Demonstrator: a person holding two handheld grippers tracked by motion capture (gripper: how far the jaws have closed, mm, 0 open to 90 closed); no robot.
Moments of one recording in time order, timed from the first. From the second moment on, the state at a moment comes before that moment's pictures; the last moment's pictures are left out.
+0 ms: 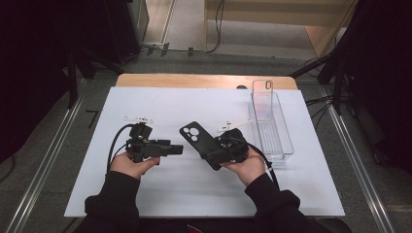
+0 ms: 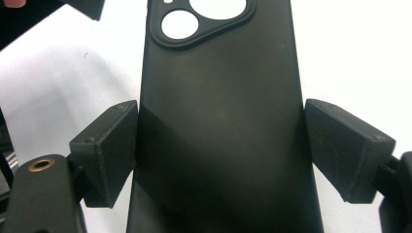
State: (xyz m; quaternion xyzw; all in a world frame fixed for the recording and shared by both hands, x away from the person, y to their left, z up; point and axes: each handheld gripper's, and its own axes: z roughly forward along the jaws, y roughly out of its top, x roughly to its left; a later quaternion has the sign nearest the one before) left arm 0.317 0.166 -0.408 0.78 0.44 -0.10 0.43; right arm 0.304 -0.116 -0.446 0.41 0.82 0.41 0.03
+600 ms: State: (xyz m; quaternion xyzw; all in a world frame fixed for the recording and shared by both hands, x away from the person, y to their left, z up) left arm 0.342 0.144 -0.405 0.77 0.46 -0.07 0.43; right arm 0.290 -0.114 -0.453 0.47 0.76 0.44 0.04
